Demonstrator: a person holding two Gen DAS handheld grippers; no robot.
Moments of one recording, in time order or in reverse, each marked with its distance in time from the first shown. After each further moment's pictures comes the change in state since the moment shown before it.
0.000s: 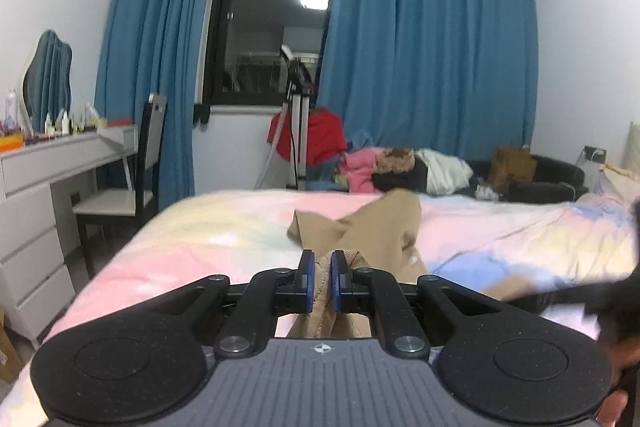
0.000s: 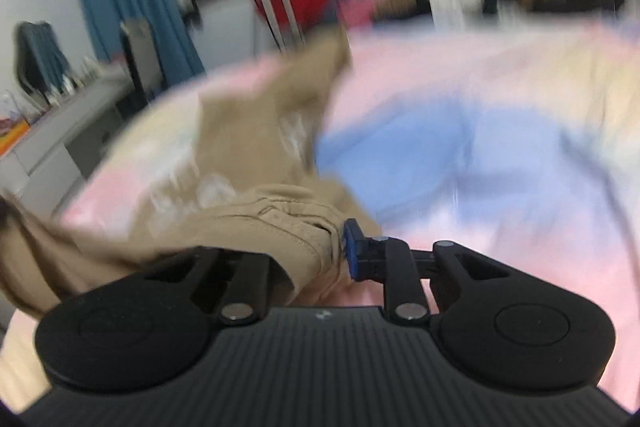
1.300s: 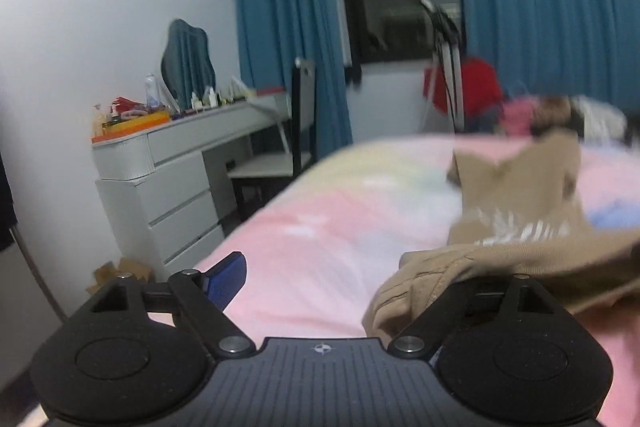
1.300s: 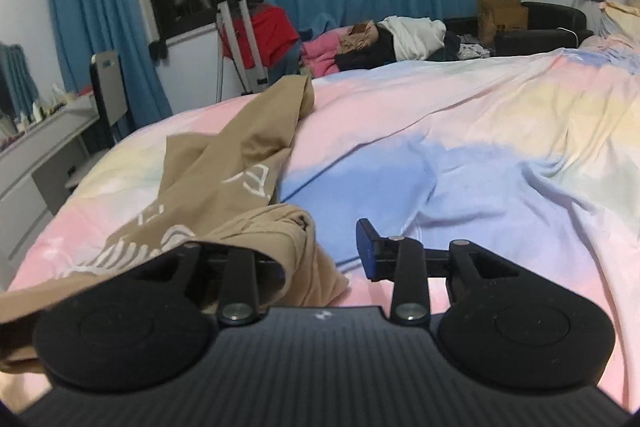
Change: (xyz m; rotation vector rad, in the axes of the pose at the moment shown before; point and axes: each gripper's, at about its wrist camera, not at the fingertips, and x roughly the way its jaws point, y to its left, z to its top) left arm 0.006 0.000 -0.021 -0.027 0.061 0.544; right arm 0.010 -0.009 0.000 0.054 -0.074 -0.137
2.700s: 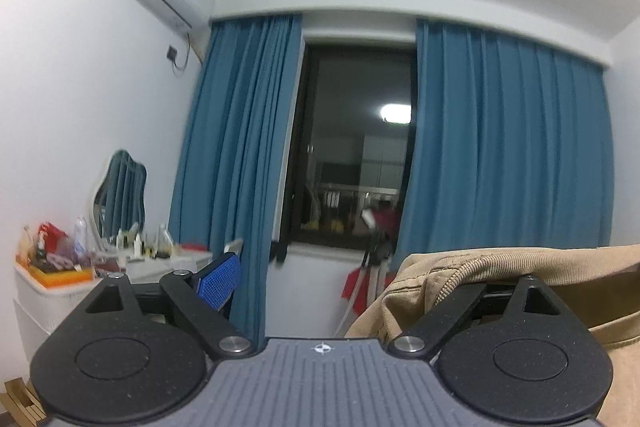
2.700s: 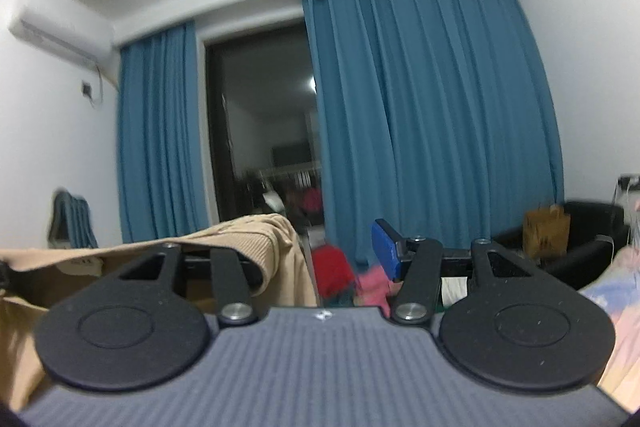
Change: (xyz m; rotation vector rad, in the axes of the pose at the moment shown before) left arm -0.040 0.028 0.343 -0.148 -0.354 -0.253; right arm -0.150 0.032 0.290 -0.092 -0.495 0.166
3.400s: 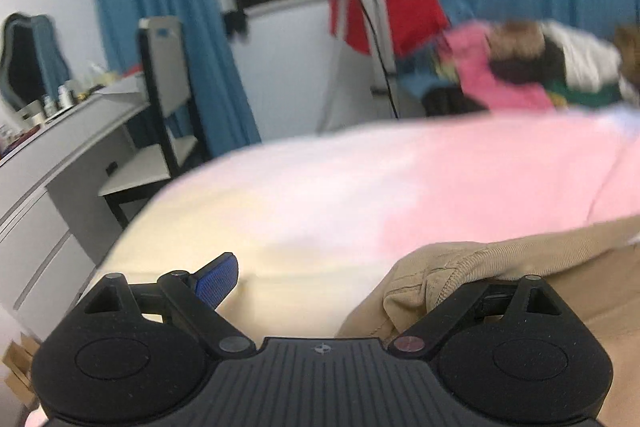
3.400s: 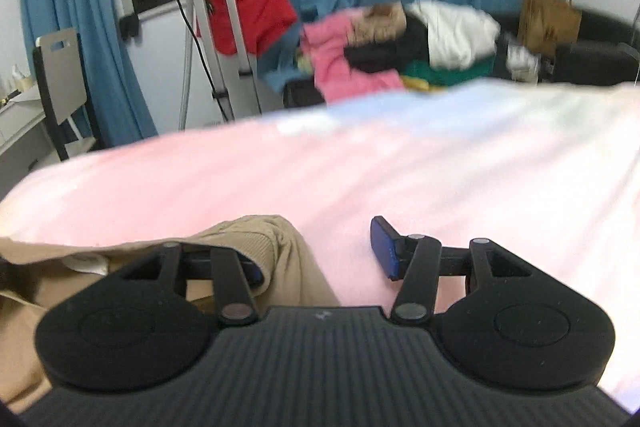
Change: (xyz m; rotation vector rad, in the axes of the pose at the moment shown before) left arm 0.381 -0.030 -0.445 0.341 0.629 0.004; right arm 0.334 -0.065 -0.392 0.019 0.592 -0.140
